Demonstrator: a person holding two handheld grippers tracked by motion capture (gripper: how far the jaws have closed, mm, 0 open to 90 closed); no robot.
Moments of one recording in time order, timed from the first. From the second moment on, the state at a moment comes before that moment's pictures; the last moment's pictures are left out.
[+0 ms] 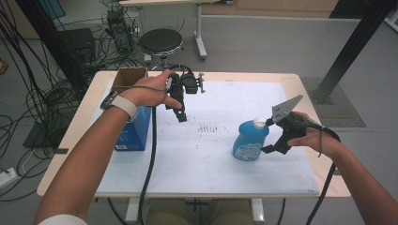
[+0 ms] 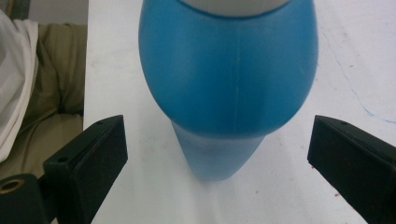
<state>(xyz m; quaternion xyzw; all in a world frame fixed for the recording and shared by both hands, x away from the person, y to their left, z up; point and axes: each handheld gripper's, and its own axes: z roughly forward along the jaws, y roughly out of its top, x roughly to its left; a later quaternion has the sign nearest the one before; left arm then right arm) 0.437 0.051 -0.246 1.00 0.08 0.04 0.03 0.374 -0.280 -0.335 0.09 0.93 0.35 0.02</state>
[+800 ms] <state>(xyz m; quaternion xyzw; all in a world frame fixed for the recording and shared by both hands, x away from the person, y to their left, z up) 0.437 0.052 -0.245 1.00 0.08 0.04 0.04 0.376 -0.282 -0.340 0.10 0.93 0.35 0.02</state>
